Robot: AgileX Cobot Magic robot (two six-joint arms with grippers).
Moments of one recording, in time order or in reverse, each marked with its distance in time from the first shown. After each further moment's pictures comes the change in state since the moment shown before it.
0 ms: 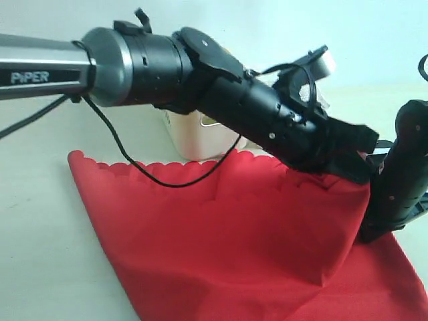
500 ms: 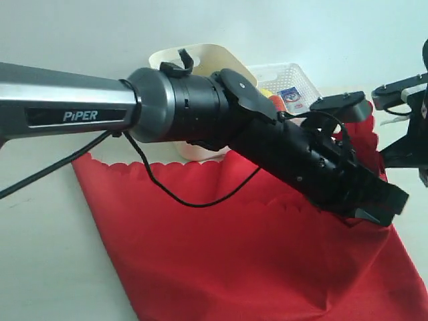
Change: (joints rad) left arm -0.094 0.078 0.000 -0.008 -0.057 0.108; right arm -0.008 -0.160 -0.180 -0.403 0.353 0.224
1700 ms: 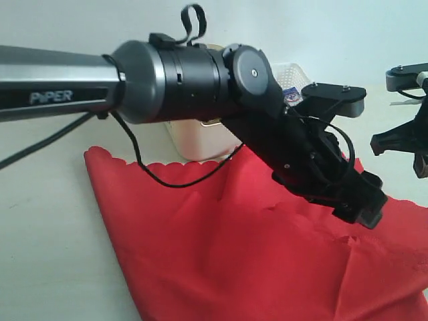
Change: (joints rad) left arm -0.026 -0.077 -0.031 0.548 -0.028 -0.402; right arm -0.080 -0.044 -0.024 0.194 -0.045 -0.120
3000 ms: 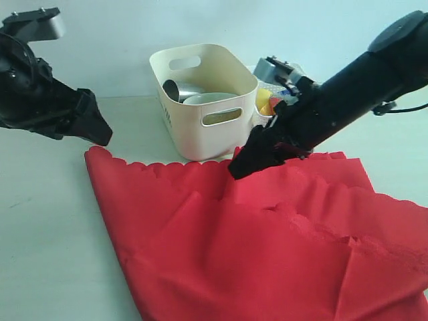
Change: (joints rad) left arm 0.641 -0.600 0.513 0.260 0.139 -0.125; right arm 0.164 0.250 -0.159 1.117 0.129 -1.218
